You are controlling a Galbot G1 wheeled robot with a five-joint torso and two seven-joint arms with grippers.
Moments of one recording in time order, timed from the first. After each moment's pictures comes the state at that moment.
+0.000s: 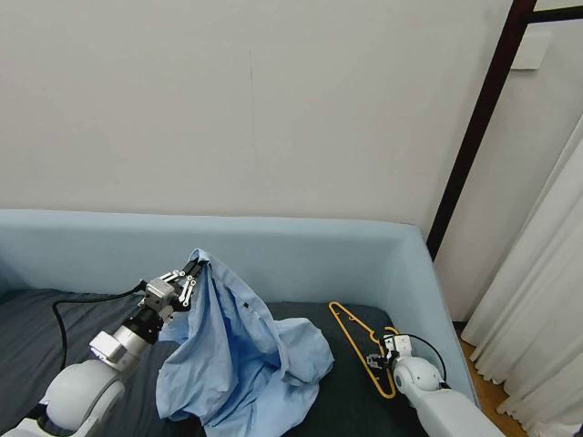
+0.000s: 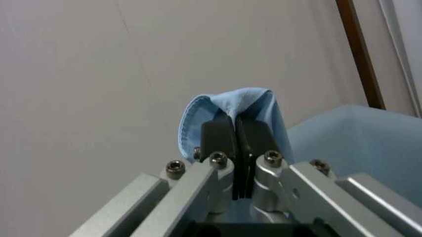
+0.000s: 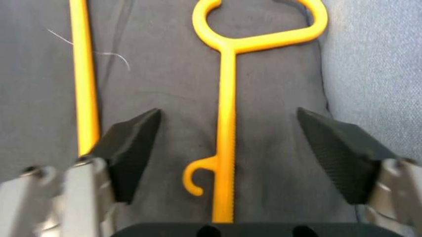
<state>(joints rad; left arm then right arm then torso) 1.22 -0.82 -0.49 -1.93 -0.37 -0.31 0.14 -0.67 1.19 0.02 0.94 0.55 -0.43 0.16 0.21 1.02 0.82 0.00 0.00</state>
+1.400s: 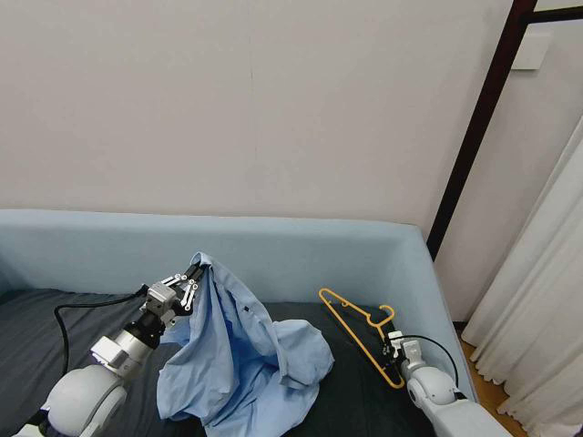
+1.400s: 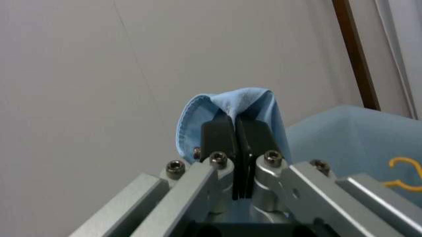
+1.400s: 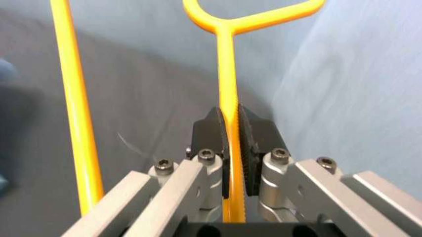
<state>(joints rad) 1.23 -0.83 -0.48 -1.93 -0.37 -0.31 0.14 -0.85 1.01 0.04 1.29 0.42 -0.15 0.09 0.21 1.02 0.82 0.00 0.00</state>
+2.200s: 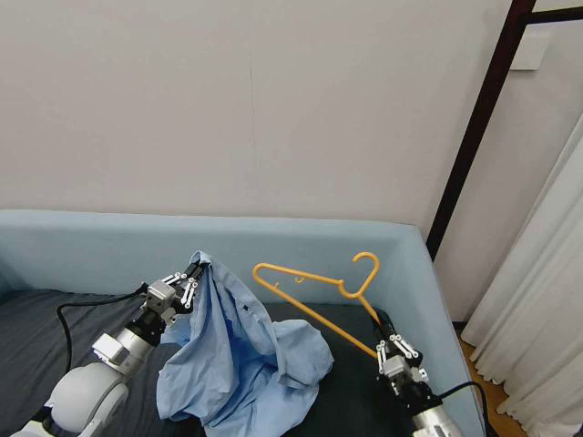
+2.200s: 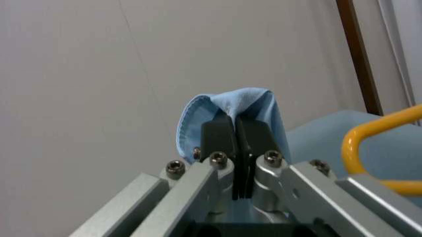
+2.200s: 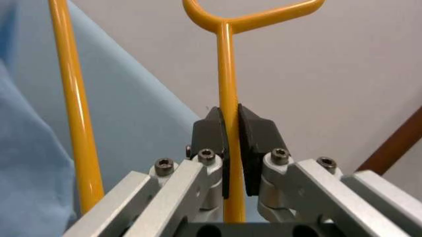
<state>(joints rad) 1.22 -0.84 -0.48 -1.92 -0.40 -0.31 0.14 -1.36 0.89 0.09 1.92 -0.38 0.21 0.50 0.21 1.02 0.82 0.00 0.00</state>
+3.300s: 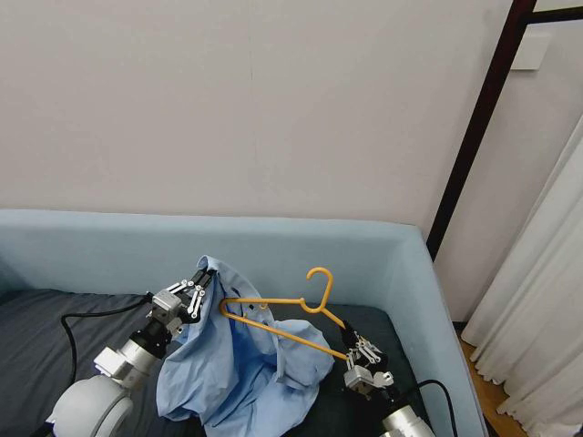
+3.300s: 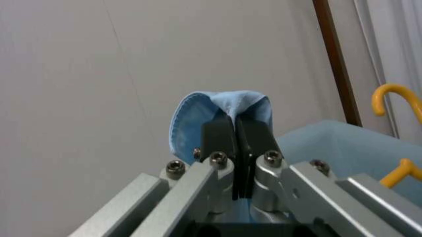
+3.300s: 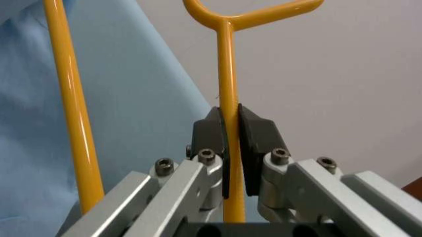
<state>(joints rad) 1.28 -0.87 -0.49 -1.99 -0.37 -0.32 0.14 -1.17 0.89 -0.09 1.83 -0.50 0.02 0.48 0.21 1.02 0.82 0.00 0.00</state>
